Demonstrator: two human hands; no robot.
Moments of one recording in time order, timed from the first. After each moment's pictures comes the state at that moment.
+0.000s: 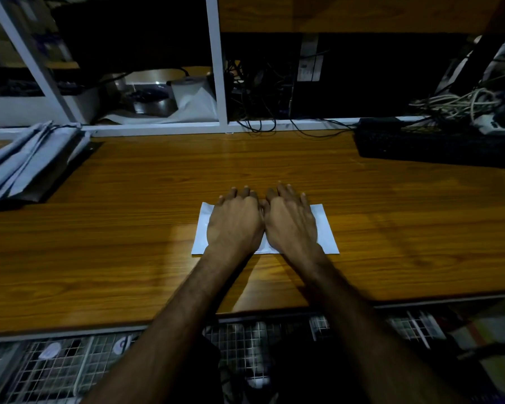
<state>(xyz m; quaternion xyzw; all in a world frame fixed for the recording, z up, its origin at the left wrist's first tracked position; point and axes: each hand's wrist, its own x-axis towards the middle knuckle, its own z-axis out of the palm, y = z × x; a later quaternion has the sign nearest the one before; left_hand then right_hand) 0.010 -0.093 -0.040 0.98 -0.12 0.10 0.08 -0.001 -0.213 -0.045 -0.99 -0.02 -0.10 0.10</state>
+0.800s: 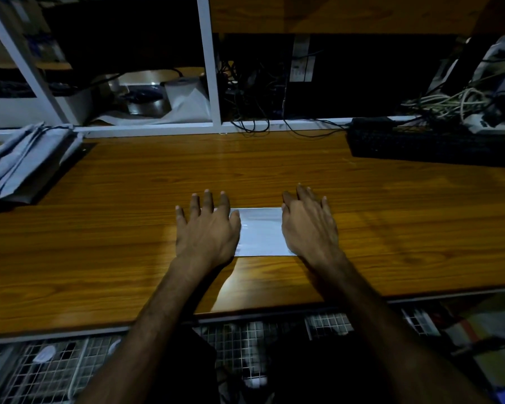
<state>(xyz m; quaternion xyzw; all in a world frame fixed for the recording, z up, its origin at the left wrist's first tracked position) -0.017 -0.058 -0.035 1.00 -0.05 0.00 0.08 -0.017 -0.256 -0.045 -0.99 0.02 -0.12 0.10</state>
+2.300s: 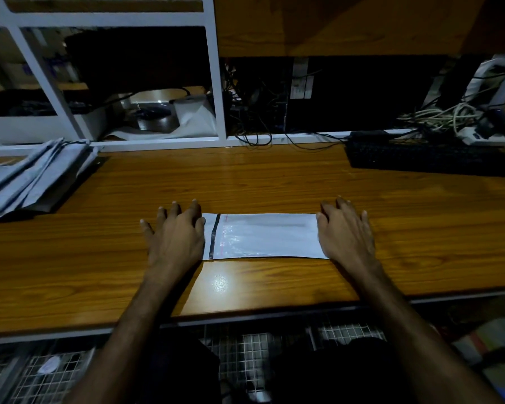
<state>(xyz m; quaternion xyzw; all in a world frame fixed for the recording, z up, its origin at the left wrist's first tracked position) -0.018 -0.002 -0.033 0.99 0.04 0.09 0.11 -0.037 -0.306 -0.036 -0.98 0.12 -0.13 0.12</state>
